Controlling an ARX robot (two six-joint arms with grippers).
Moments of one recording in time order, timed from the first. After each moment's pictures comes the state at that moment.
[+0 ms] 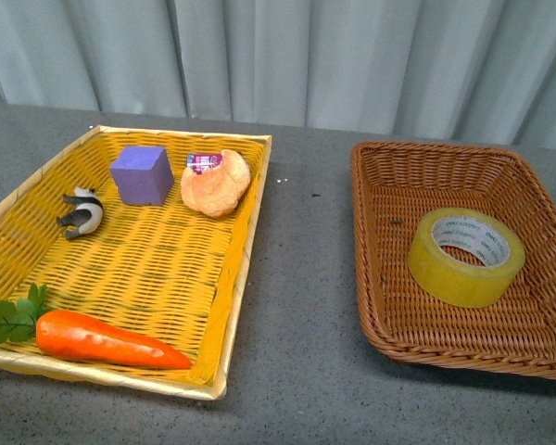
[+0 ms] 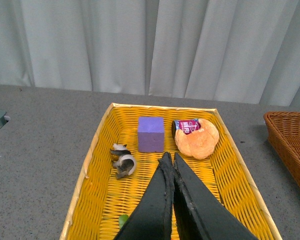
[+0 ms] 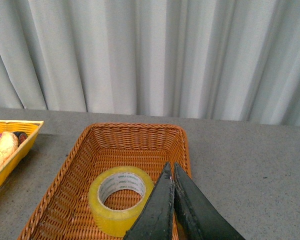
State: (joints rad) left arm 0.00 0.85 0.03 0.81 0.00 -0.01; right arm 0.00 0.90 0.04 0.84 0.00 0.00
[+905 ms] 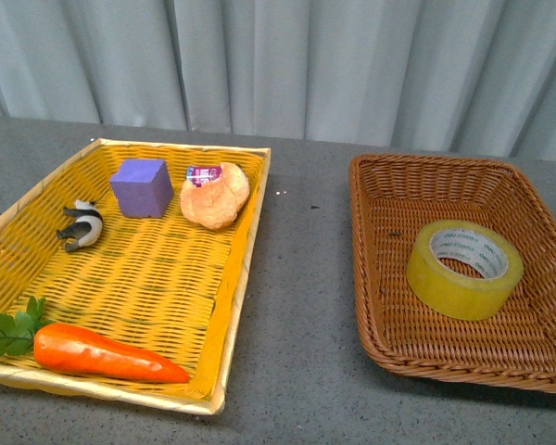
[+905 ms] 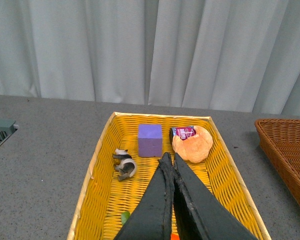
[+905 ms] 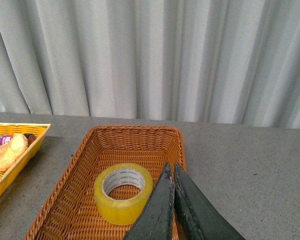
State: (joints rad) left arm 0.00 0.31 0.02 0.32 0.00 -0.01; right arm 0.00 0.33 0.01 0.34 0.00 0.00
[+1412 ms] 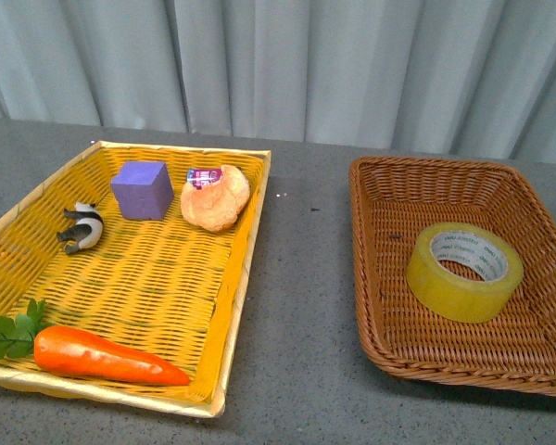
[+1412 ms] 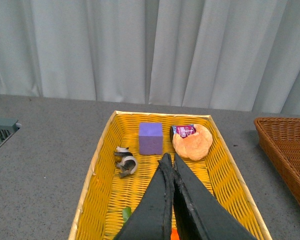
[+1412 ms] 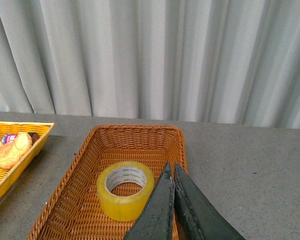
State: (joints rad) left arm 0.00 0.16 0.02 0.16 0.00 -0.01; right arm 0.00 0.18 0.01 0.18 0.00 0.00
